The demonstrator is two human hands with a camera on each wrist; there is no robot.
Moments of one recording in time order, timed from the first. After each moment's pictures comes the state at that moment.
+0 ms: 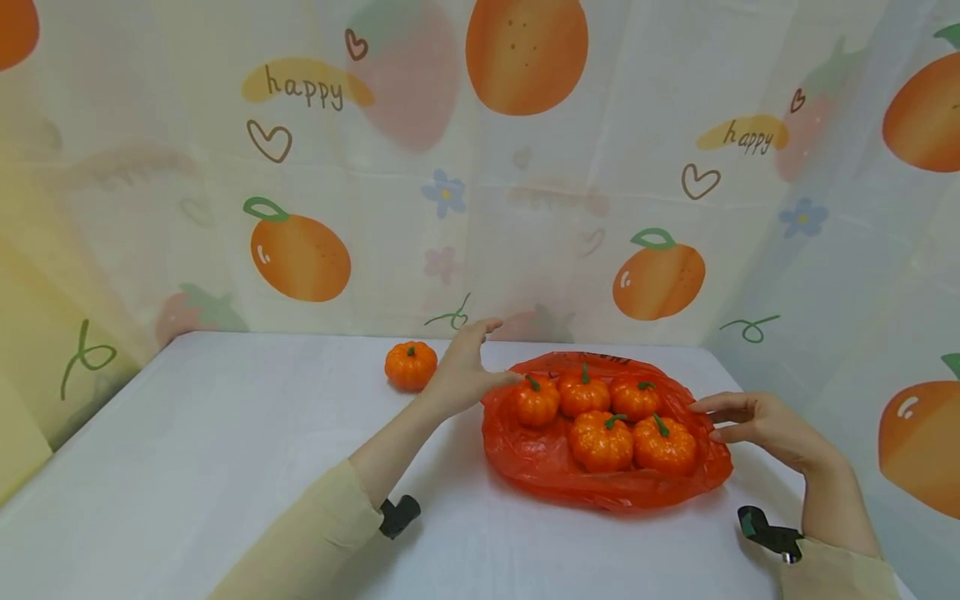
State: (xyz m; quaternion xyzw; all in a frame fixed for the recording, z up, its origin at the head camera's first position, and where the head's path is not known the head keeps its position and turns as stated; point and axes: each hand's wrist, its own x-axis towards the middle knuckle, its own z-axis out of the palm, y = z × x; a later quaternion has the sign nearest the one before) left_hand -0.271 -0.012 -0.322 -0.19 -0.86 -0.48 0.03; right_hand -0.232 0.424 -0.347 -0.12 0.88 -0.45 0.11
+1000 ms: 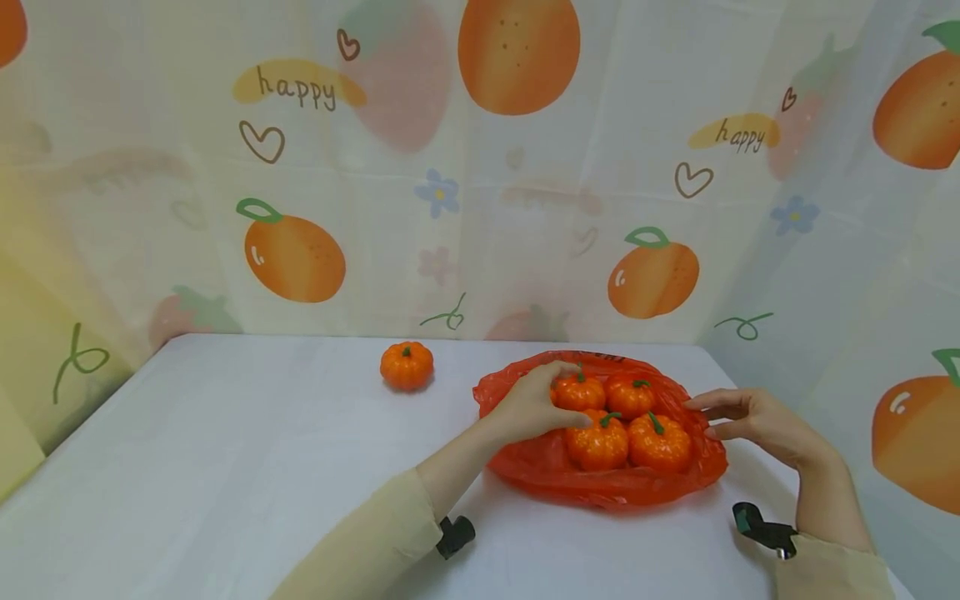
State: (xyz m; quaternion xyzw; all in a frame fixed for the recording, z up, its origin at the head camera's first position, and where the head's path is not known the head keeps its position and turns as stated) left_hand -0.251 0.064 -0.340 -0.25 -0.84 -0.47 -0.10; right_hand -0.231 0.424 -0.347 -0.13 0.88 -0.45 0.11
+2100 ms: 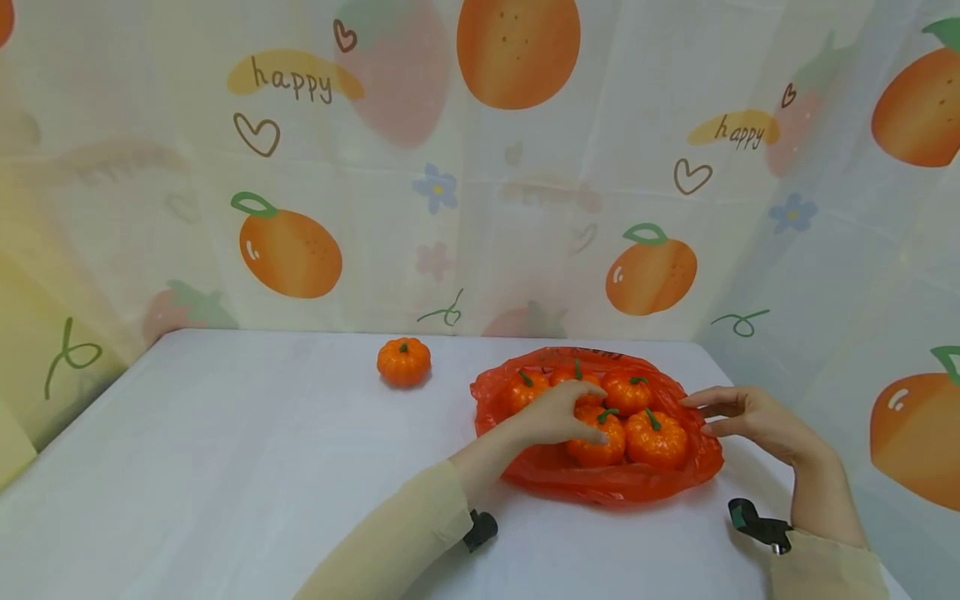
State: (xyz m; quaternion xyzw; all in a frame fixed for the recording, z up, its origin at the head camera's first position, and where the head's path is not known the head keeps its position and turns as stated) left_hand -0.264 0.095 -0.365 -0.29 -0.85 -0.41 -0.16; right_hand -0.233 0.425 -0.350 -0.13 0.87 -0.46 0.11
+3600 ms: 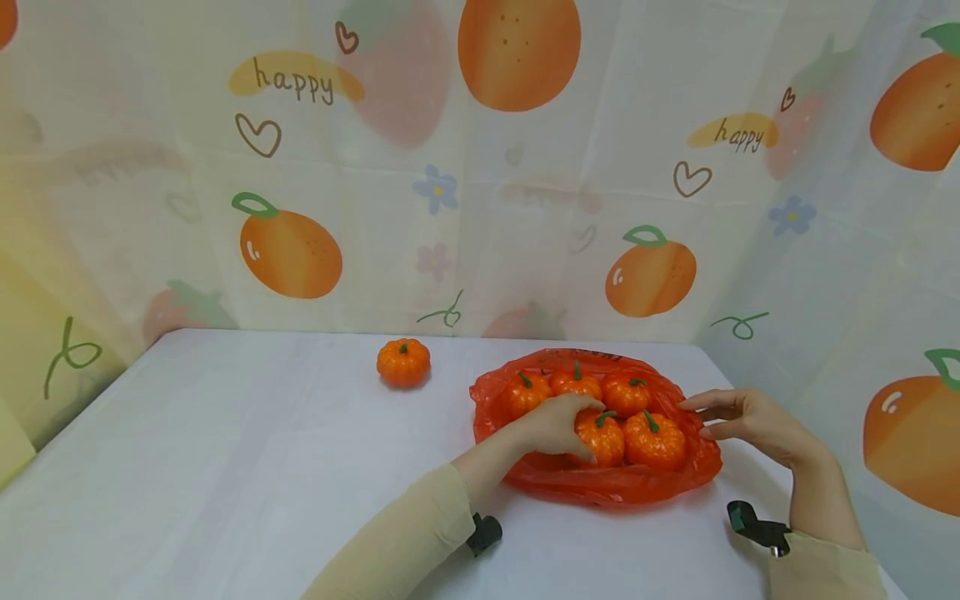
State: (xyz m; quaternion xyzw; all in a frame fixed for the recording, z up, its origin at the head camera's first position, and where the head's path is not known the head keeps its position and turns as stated) left_hand -0.260 0.096 -0.369 -0.30 -0.87 -0.36 -0.17; right_hand -0.232 0.423 -0.349 -0.11 0.88 -0.45 0.12
